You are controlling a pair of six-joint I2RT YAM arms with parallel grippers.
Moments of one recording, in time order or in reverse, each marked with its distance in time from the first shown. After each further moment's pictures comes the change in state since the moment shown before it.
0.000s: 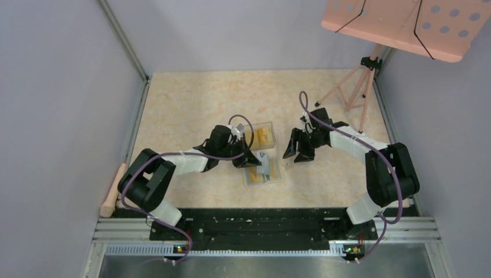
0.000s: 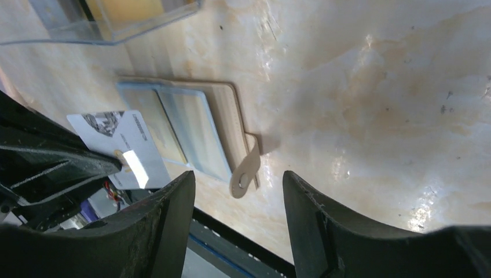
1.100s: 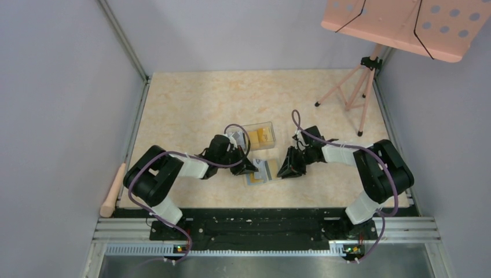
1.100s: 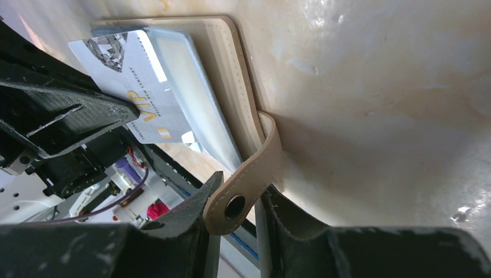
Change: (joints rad) left arm -0.019 0.071 -0.139 0.182 -0.092 -0.068; right arm 0.095 0.055 -0.232 0.271 -0.173 0.174
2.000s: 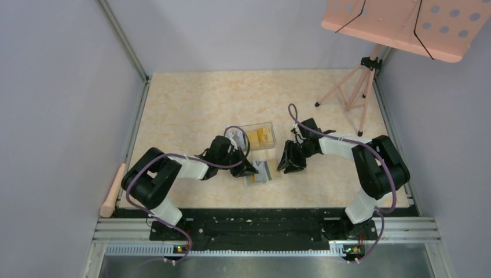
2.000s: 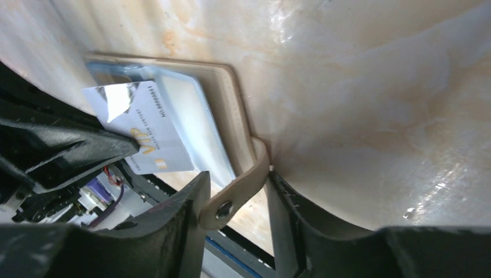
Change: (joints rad) left arm -0.016 -0.016 0.001 -0.049 -0.010 -0.048; right arm 0.006 0.043 0.135 -0.135 0.113 -0.088
